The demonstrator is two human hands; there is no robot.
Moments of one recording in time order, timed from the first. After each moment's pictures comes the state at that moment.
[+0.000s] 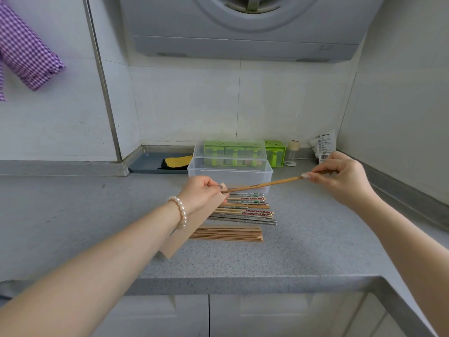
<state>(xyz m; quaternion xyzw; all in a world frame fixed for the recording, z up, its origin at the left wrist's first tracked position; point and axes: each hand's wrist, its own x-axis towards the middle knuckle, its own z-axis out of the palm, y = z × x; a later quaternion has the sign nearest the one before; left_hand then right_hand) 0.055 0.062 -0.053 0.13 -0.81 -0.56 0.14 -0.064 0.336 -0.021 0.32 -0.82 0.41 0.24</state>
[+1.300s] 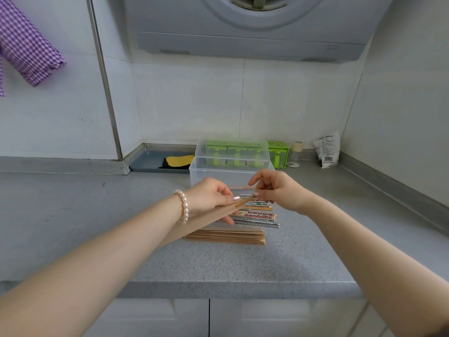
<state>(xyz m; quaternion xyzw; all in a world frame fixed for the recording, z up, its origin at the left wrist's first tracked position) 0.059 0.065 -0.040 0.06 -0.85 -0.53 -0.03 -0.049 0.243 -0.038 0.43 -0.79 0.43 -0.11</state>
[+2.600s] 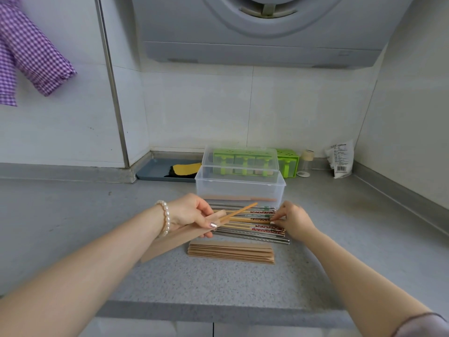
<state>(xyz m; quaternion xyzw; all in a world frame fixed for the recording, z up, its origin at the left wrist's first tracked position) 0.059 0.016 -0.052 0.14 -0.85 -0.51 -0.06 -0.130 0.237 -0.127 0.32 -0.91 0.26 0.05</state>
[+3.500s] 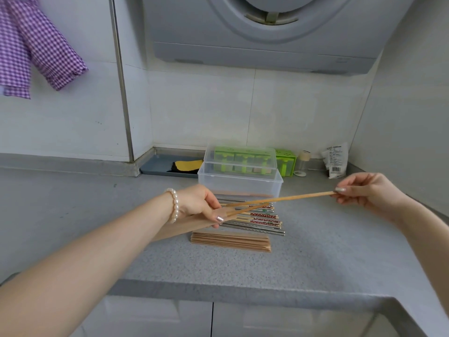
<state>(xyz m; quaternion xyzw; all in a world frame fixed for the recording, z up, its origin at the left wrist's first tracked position) 0.076 0.032 -0.035 0.09 -0.89 -0.44 -0.07 -0.094 0.365 -0.011 0.29 -0.70 0.63 -0.13</state>
